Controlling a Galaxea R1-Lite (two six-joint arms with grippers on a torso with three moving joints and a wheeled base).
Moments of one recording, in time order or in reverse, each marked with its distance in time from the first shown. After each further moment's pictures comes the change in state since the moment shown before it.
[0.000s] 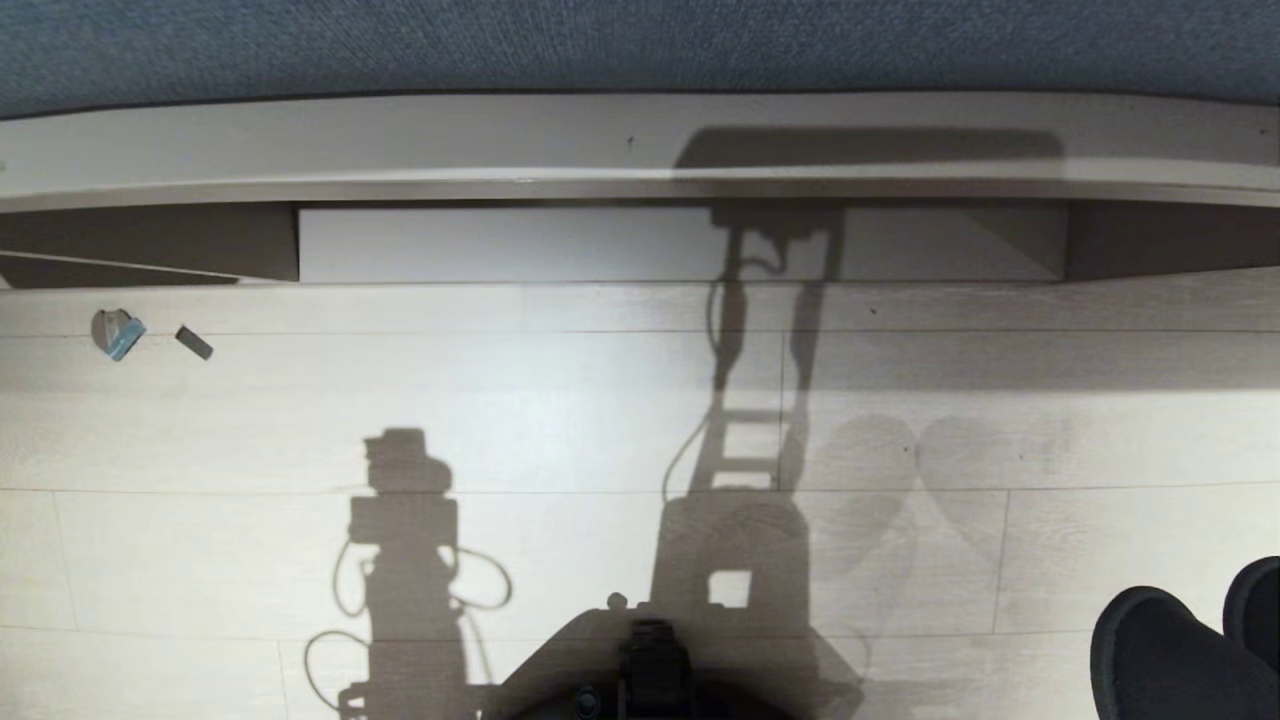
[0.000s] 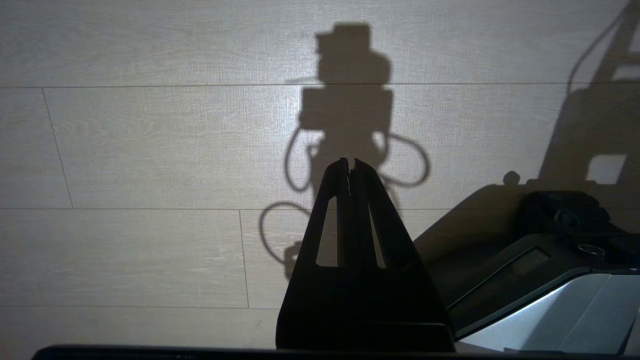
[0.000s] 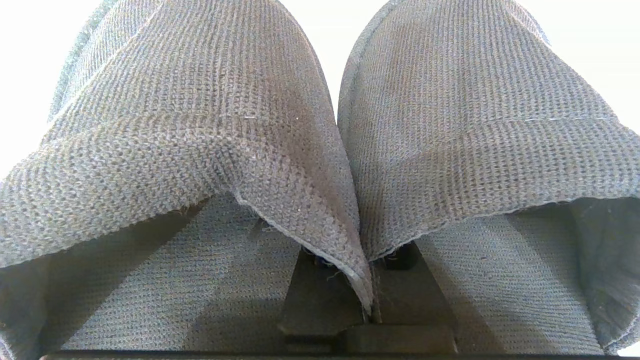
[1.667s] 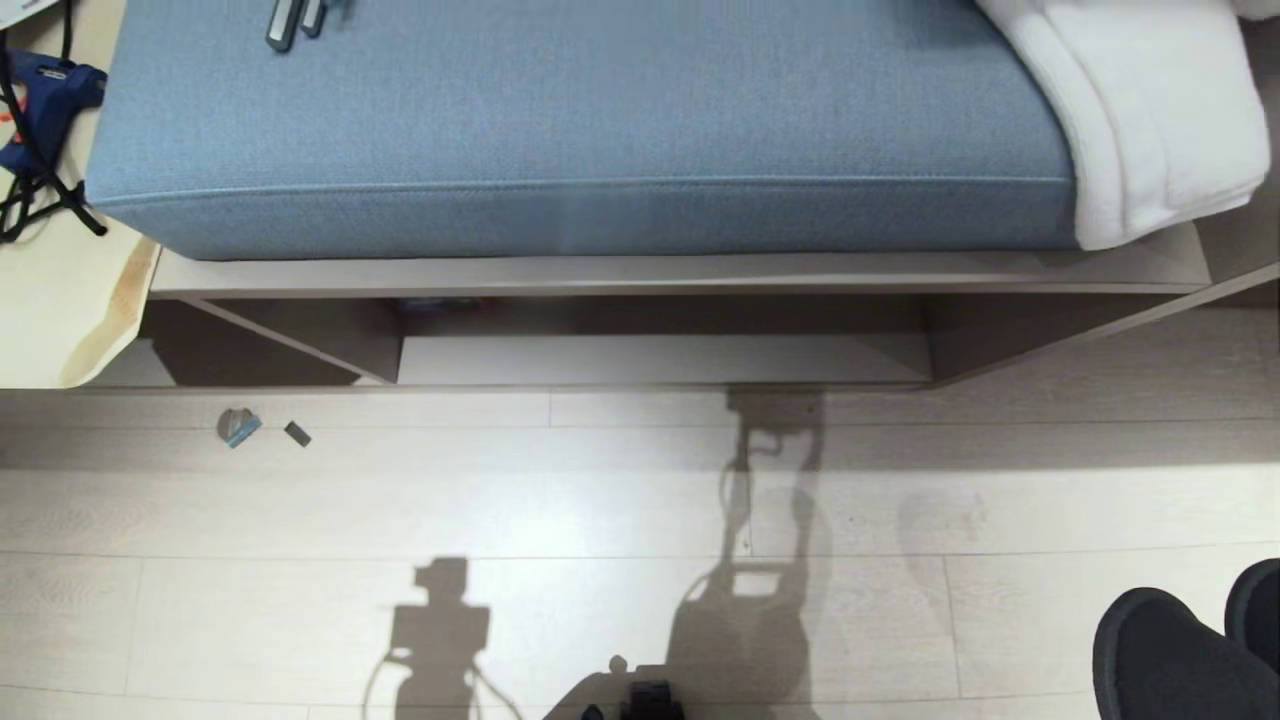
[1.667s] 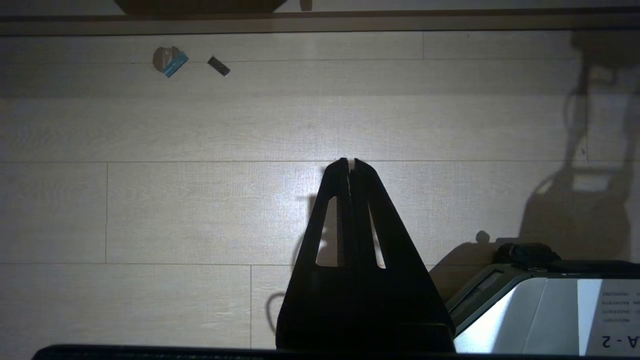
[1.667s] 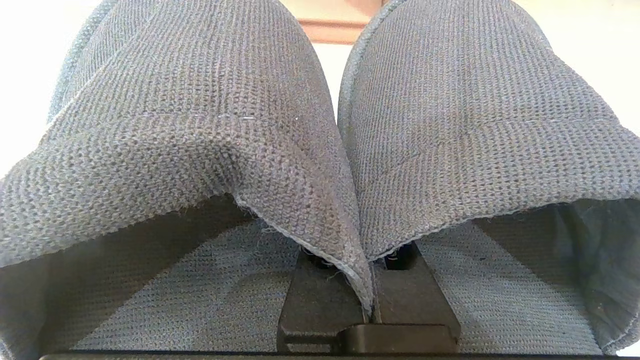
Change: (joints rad) left arm 0.000 -0.001 0.000 0.000 0.000 0.000; right arm 0.000 0.001 0.000 0.001 0.000 0.004
